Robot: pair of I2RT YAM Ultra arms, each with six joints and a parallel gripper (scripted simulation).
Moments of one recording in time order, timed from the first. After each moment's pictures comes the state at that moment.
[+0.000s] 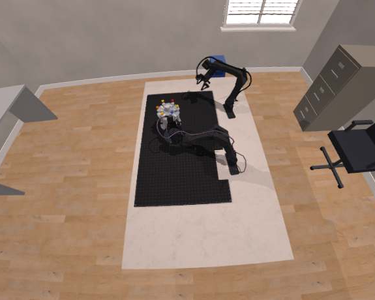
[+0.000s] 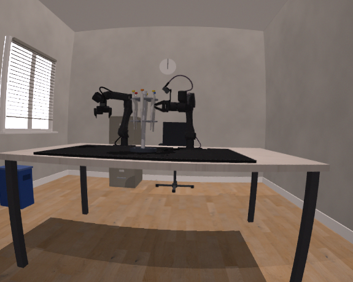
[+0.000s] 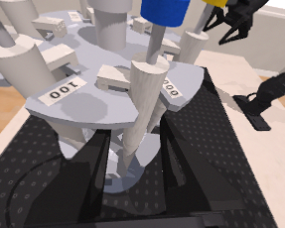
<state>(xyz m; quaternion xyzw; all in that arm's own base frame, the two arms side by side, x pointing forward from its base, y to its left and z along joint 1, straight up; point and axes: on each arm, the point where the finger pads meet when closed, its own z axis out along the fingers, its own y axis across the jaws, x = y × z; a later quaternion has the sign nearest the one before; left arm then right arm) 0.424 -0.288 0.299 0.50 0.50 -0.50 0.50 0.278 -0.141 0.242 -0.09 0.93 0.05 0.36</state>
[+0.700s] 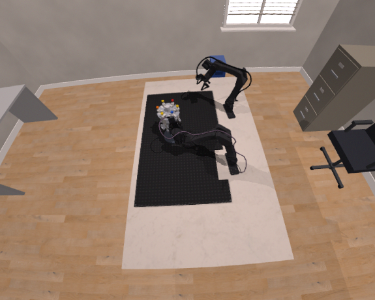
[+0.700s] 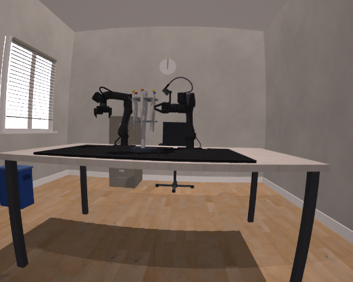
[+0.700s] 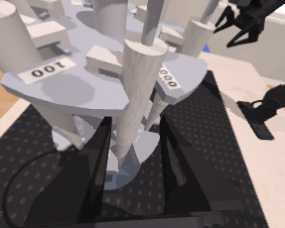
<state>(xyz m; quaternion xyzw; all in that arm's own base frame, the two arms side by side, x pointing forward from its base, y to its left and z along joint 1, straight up) 0.418 -0.288 0.289 0.48 0.53 -0.49 0.50 0.278 -0.141 0.242 -0.09 0.93 0.05 0.36</state>
